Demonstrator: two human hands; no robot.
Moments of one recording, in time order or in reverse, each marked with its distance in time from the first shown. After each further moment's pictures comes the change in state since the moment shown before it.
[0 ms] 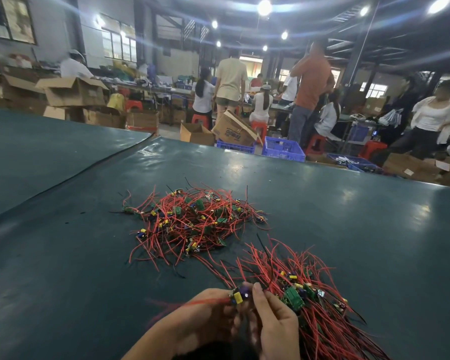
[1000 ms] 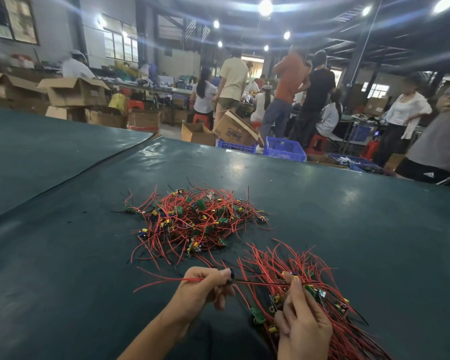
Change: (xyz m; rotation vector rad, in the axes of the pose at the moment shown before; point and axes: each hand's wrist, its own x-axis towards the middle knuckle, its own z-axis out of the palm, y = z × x) left_hand -0.005 0.010 -0.007 0.142 0.282 0.534; right_hand 0.009 -0.013 -0.014 0.319 0.305 -0.226
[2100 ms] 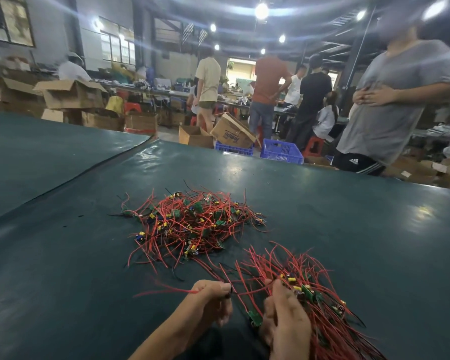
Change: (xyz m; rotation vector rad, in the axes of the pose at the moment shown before) left_hand -0.010 -0.015 0.001 0.106 -0.178 -0.168; right_hand -0.006 0.004 0.000 -0.325 -0.139 0.054
